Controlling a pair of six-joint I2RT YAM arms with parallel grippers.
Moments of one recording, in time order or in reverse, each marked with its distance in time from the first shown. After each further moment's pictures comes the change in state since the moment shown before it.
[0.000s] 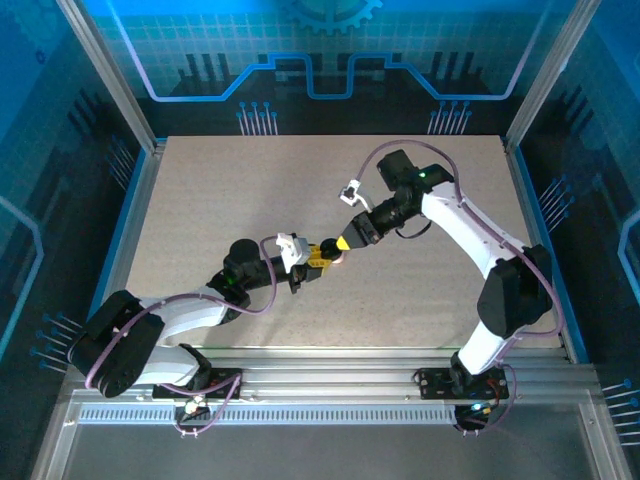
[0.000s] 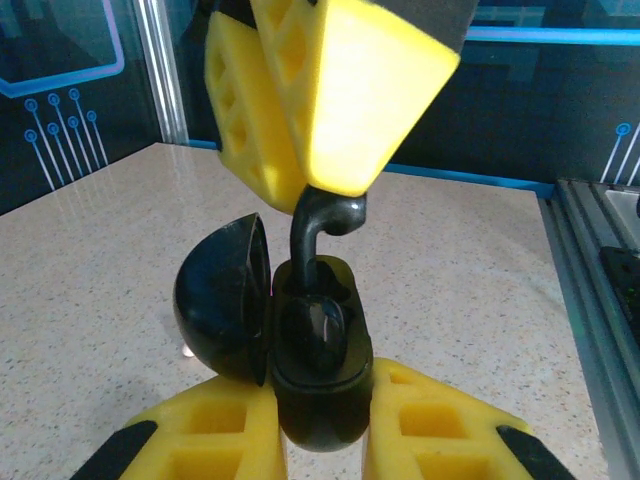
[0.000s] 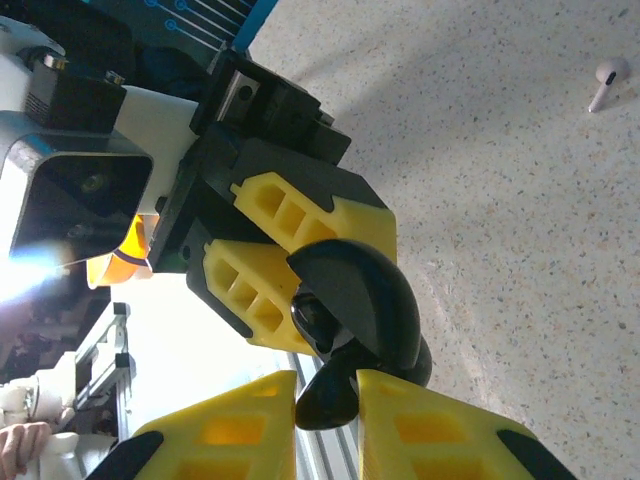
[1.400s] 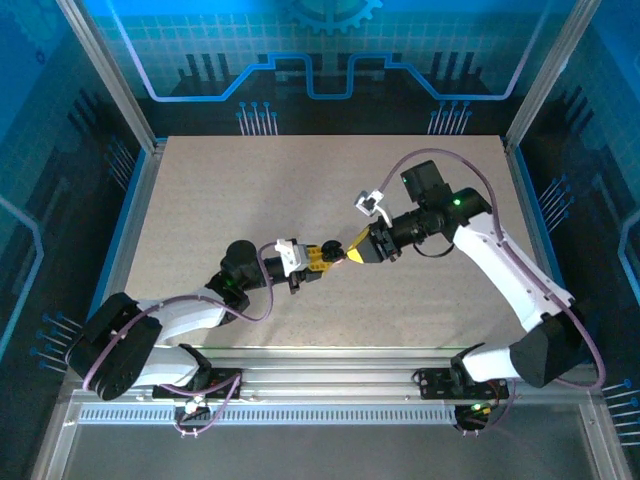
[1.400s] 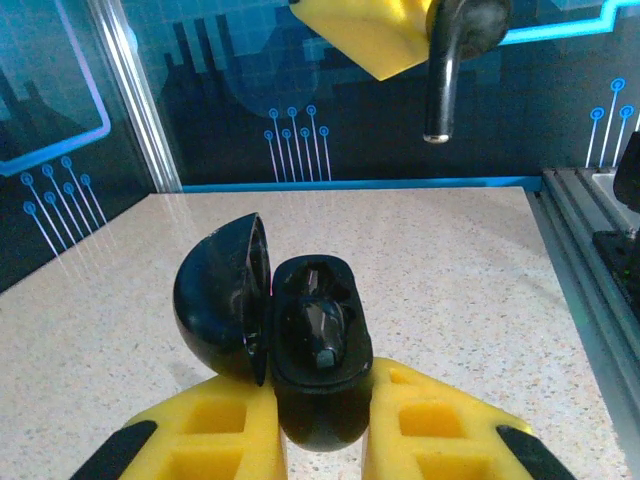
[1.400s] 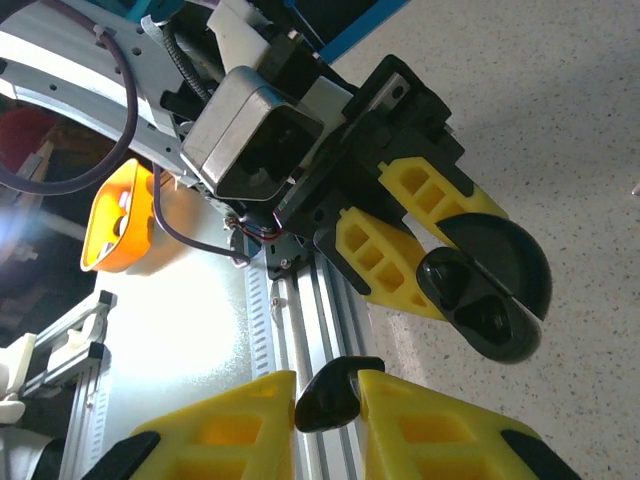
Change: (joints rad) left arm -0.003 -0.021 -0.009 0.045 0.042 0.128; right arm 0.001 -0.322 -0.204 0.134 -0.050 -0.013
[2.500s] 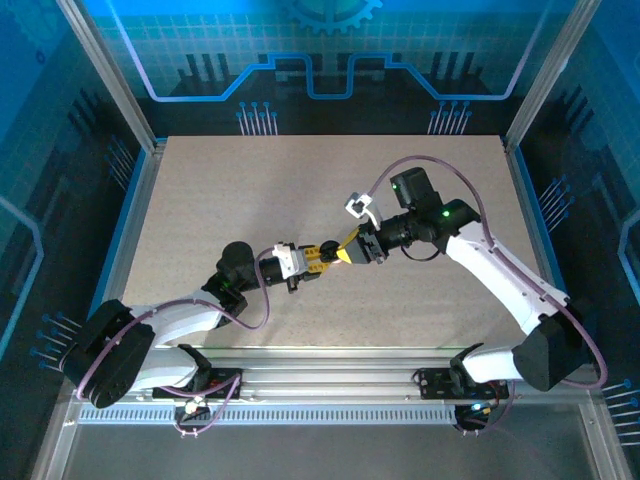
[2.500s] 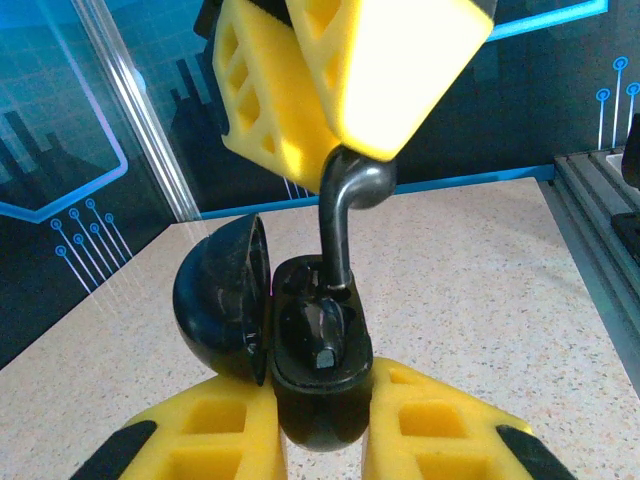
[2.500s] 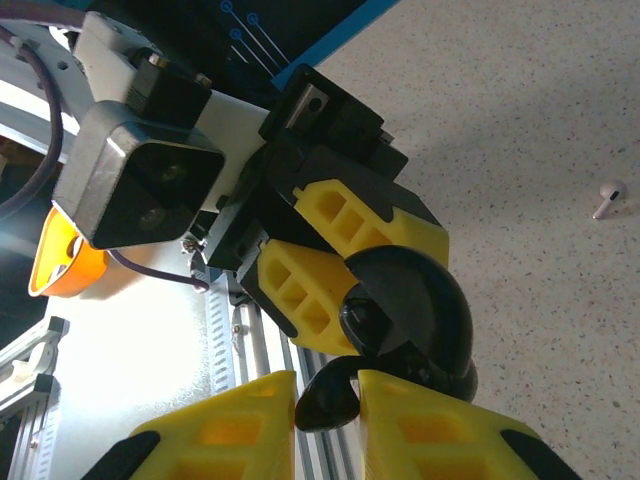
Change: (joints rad) left arm 0.000 -0.043 -0.007 -0.009 0.000 0.087; right arm 0.067 -0.005 -0.089 0.232 0.096 0.134
